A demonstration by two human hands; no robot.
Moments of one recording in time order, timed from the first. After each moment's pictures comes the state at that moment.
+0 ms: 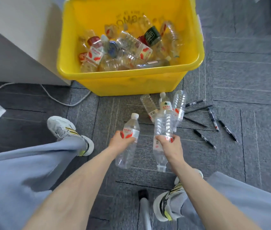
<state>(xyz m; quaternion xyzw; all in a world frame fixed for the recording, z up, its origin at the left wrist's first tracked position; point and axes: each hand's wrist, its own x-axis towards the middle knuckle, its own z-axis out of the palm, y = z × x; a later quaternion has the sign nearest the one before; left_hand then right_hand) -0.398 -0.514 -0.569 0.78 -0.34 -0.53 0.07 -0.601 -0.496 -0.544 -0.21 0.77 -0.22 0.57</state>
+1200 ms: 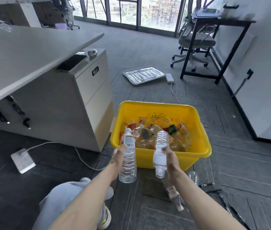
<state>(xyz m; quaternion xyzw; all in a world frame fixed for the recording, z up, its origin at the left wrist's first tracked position) -0.249 -0.606 -0.380 0.64 -0.22 -0.60 0.42 -0.454 -0.628 -0.366 -0.27 0.64 -0.39 0.60</state>
